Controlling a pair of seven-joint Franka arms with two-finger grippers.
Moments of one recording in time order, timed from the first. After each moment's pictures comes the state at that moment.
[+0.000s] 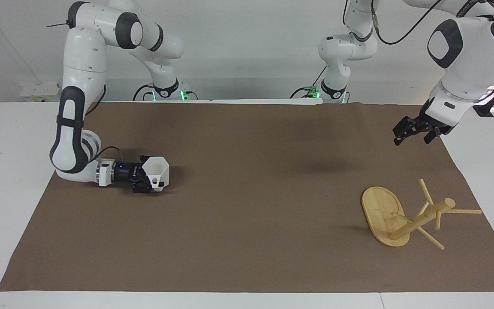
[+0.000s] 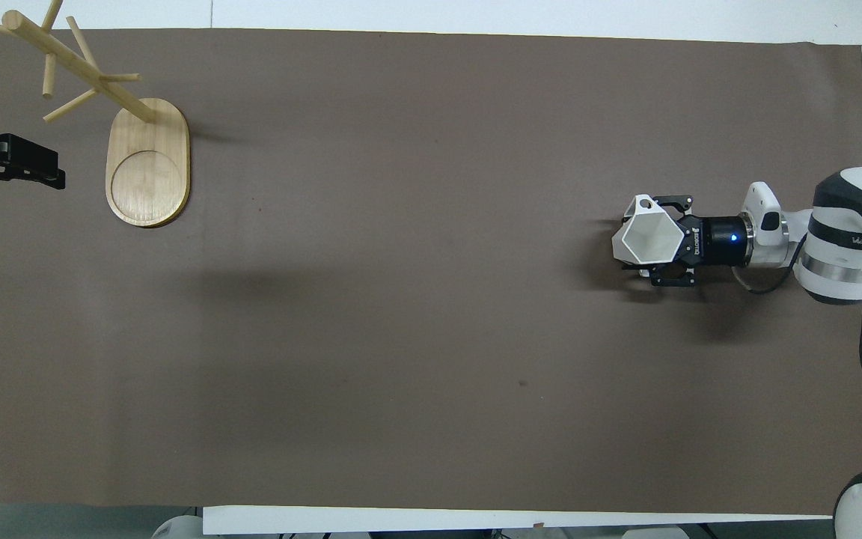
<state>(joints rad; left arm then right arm) -0.04 0.05 -0.05 -1.65 0.00 1.69 -0.07 -0.09 0.55 -0.20 -1.97 1.35 1.50 -2.57</state>
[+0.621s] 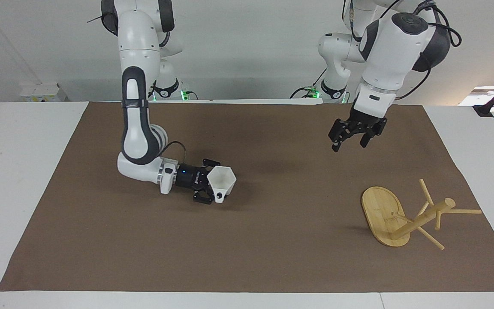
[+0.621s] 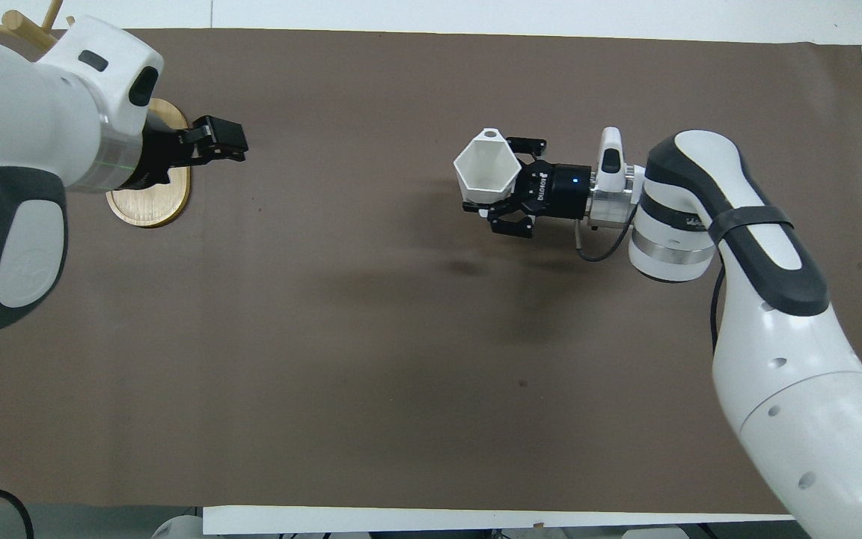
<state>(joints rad) -0.36 0.03 -0.06 -1.73 -0.10 2.01 -0.57 0.42 0.46 -0.20 -1.90 1.77 1.97 -2.17</state>
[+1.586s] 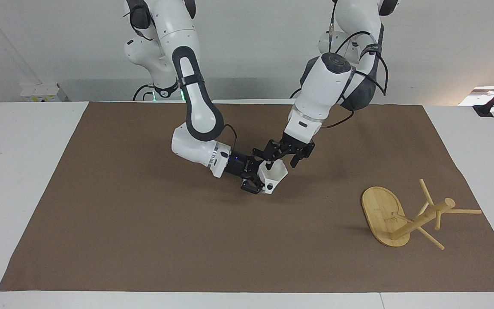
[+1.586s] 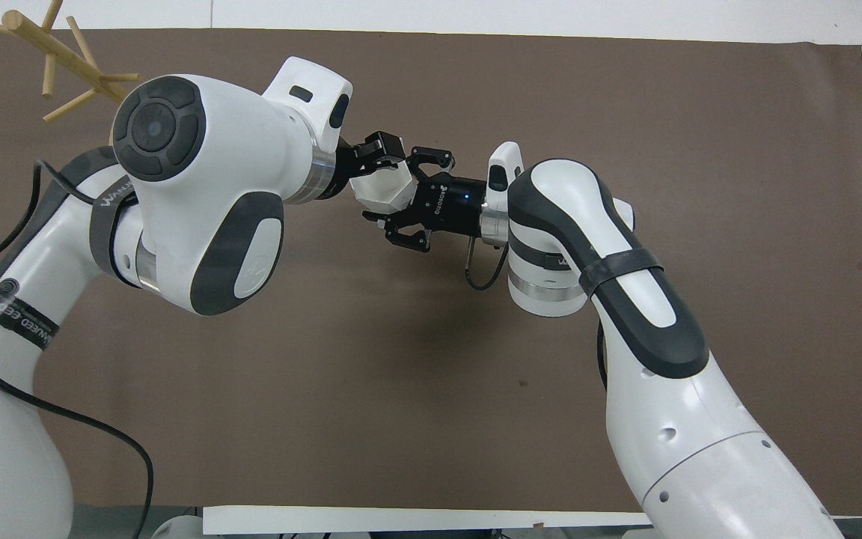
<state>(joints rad) -0.54 0.23 -0.06 -1.70 -0.17 2.22 -0.71 0.65 0.45 -0.20 -1.85 1.89 2.26 -2.15</state>
